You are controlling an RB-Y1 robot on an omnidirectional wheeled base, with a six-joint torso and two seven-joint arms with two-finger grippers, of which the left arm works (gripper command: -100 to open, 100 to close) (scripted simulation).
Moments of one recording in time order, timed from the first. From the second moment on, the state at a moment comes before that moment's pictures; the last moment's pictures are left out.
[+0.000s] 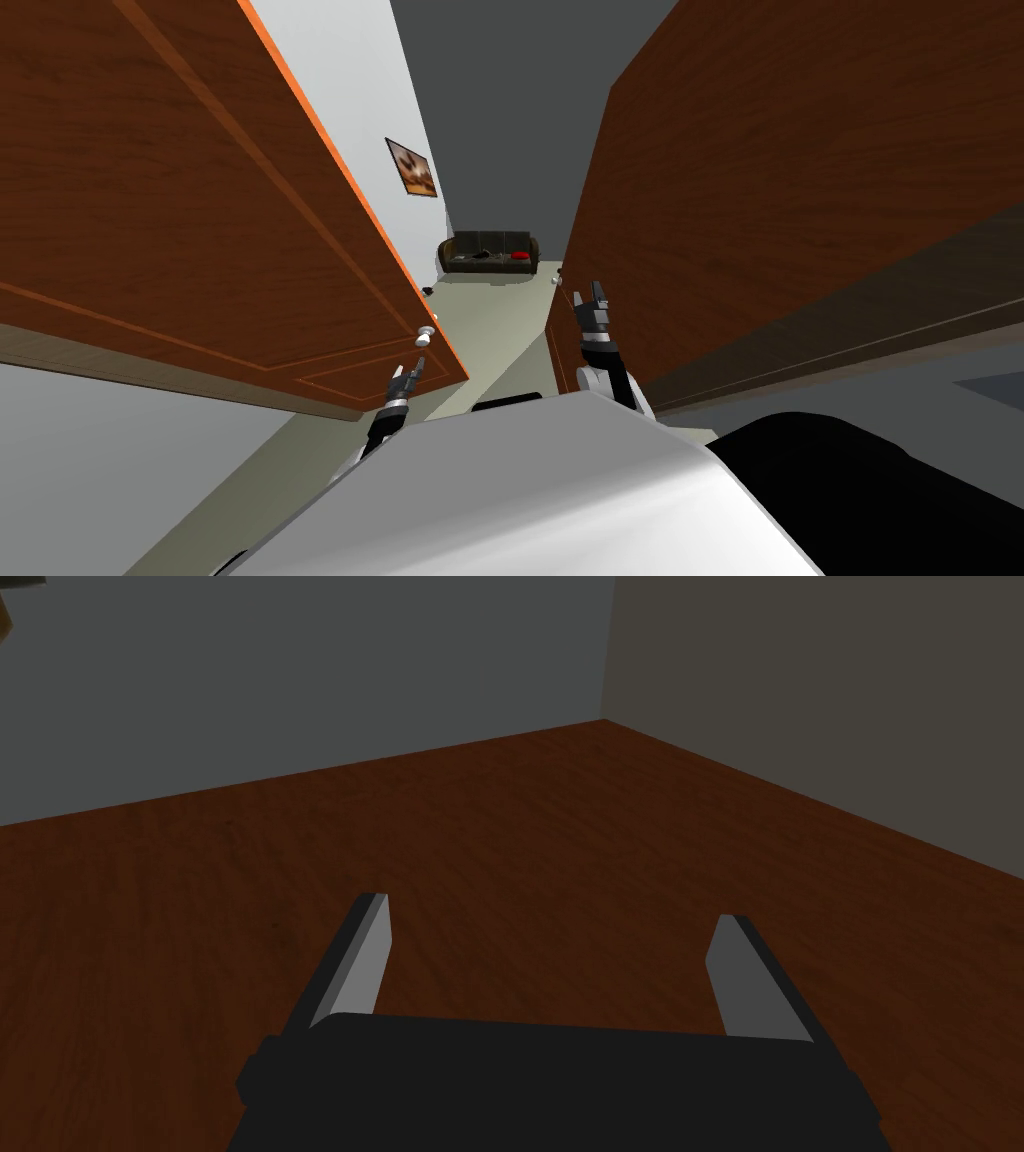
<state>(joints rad) 0.06 0.39 -0.05 -0.62 0.22 -0.99 -1.06</state>
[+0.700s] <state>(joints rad) 0.07 0.43 -0.08 -0.61 0.25 -1.00 -1.23</state>
